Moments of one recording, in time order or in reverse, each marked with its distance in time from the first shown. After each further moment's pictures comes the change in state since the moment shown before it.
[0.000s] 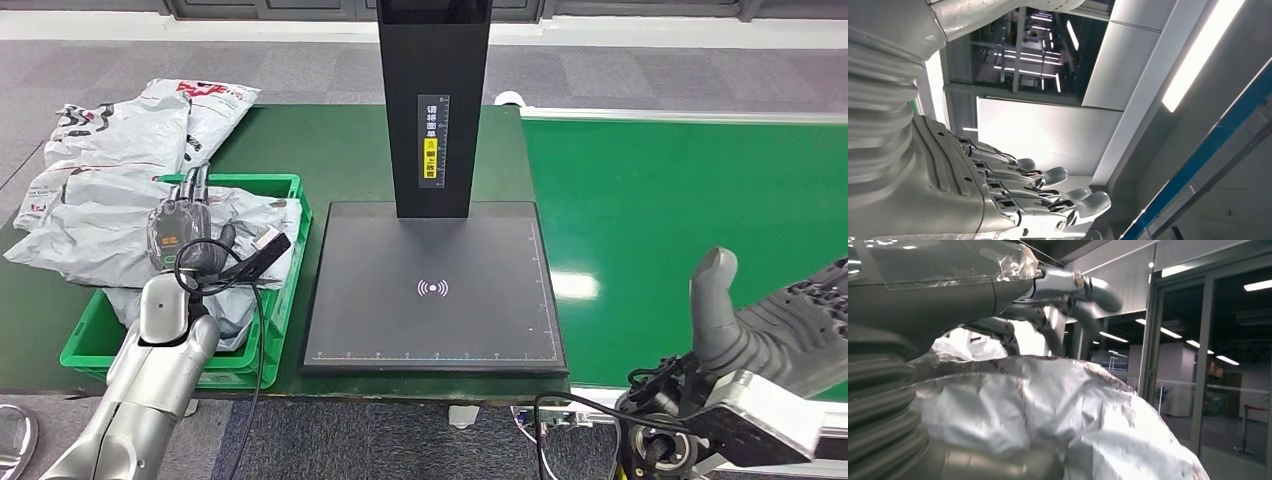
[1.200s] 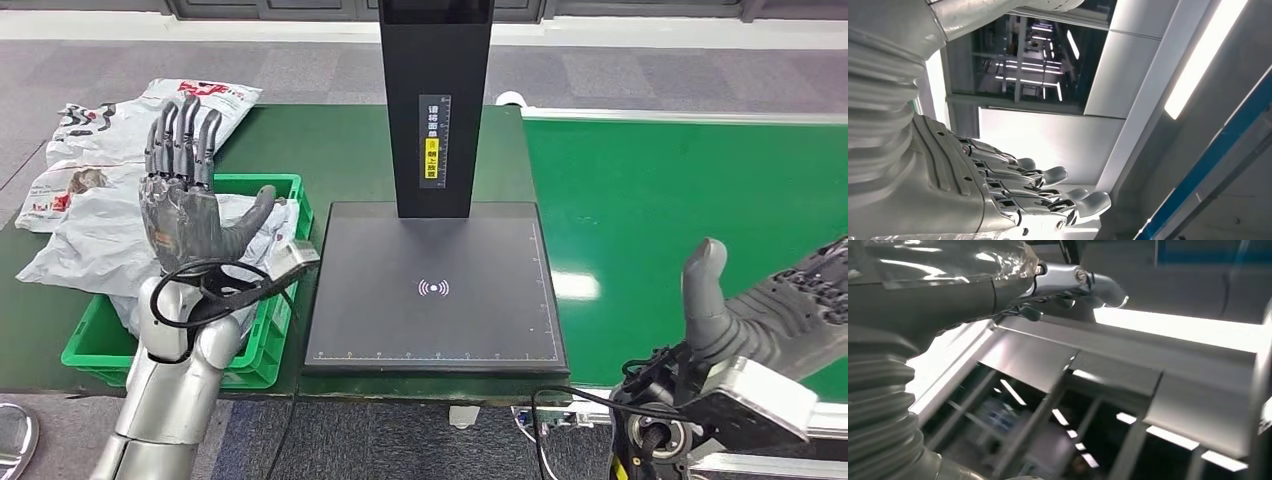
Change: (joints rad) left arm 0.115 -0.134 -0.087 -0.534 0.198 0.136 -0.332; right arm -0.030 -0.012 0.005 0.048 -0.048 0.002 -0.012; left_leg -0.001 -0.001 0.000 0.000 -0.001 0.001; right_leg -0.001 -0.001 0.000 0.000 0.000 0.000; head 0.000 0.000
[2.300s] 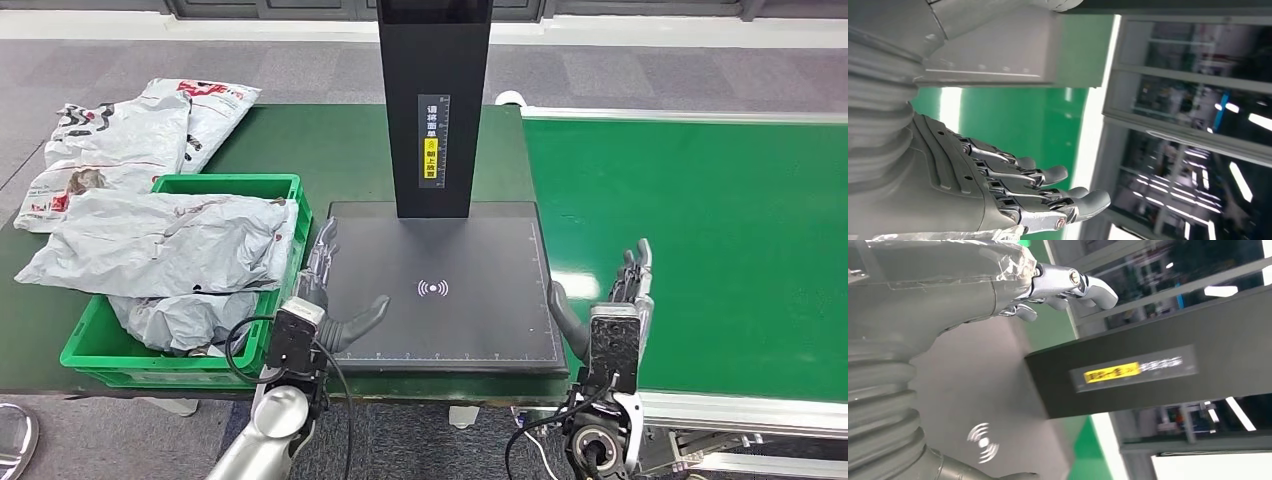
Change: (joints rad) left arm 0.181 -0.111 -0.291 0.210 1.104 -0.339 -0.231; right arm 0.095 -0.125 0.149 0.355 -0.176 0.135 0.307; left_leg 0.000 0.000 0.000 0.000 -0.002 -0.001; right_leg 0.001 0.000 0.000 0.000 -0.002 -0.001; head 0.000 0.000
